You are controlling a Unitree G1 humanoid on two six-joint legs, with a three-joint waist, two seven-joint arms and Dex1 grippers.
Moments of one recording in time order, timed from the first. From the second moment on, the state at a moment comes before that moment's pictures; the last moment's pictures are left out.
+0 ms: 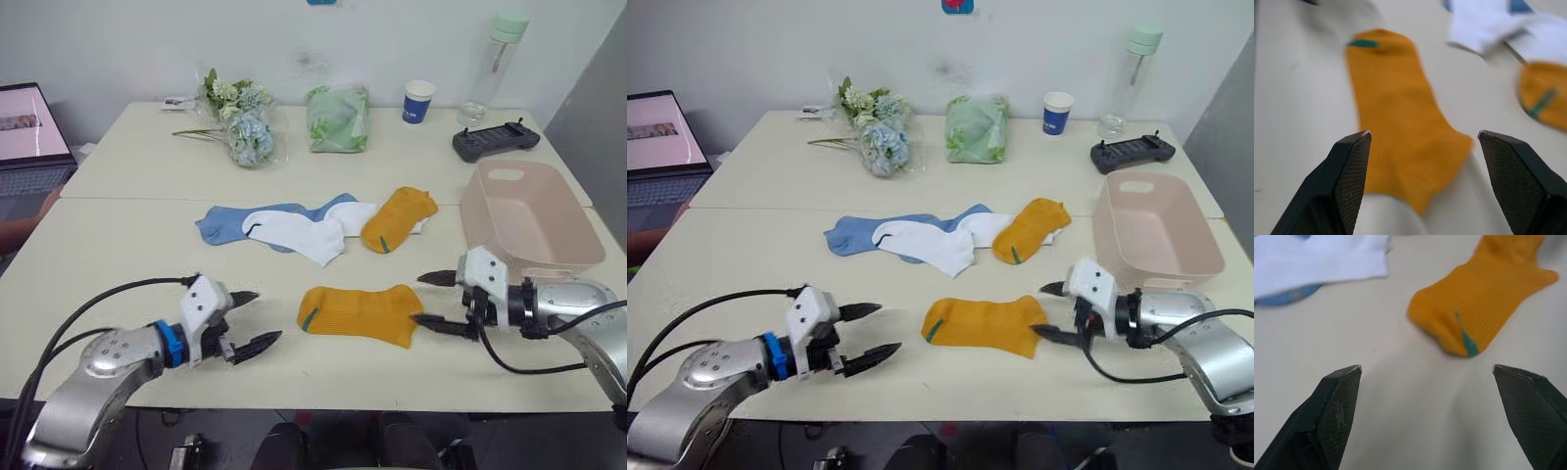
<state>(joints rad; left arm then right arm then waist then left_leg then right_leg) 0.07 0.79 0.04 -0.44 -0.40 0.32 -0.92 -0.16 -0.92 0.08 -0.51 0.40 0.47 1.03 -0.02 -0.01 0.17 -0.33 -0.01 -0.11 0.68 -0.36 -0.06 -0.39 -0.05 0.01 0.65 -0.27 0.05</state>
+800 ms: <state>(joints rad) -0.12 0.69 -0.25 -0.19 -0.06 0.04 -0.99 -0.17 -0.83 0.27 -0.23 0.05 0.05 1.09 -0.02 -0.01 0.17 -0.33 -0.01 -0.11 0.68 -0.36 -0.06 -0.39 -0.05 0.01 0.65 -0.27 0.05</state>
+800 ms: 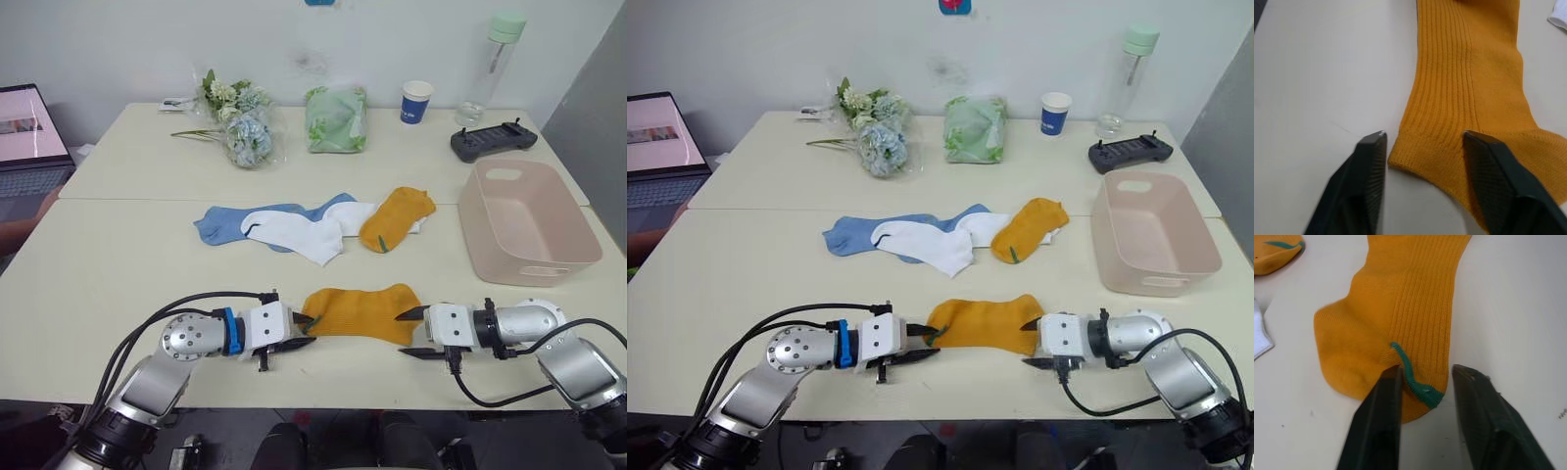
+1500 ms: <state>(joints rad) -0.14 0.62 -0.13 -0.23 -0.34 0.36 -0.98 -0.21 -0.81 0.24 -0.31 0.15 0.18 1.13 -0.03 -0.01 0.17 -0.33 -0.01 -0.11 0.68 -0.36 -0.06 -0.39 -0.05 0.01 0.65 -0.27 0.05</state>
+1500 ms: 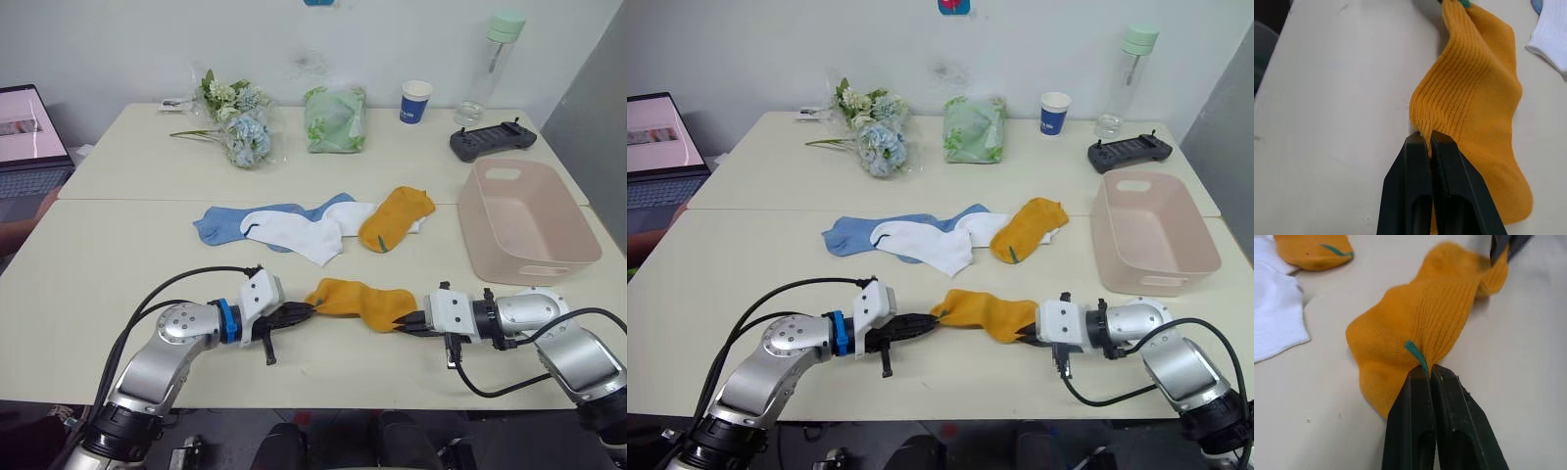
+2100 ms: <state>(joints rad) -0.12 0.94 0.00 -0.51 -0.92 1.06 -1.10 -0.26 -0.91 0.10 -0.63 0.79 0.87 1.17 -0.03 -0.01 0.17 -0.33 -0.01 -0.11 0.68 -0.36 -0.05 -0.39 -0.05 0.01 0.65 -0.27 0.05</state>
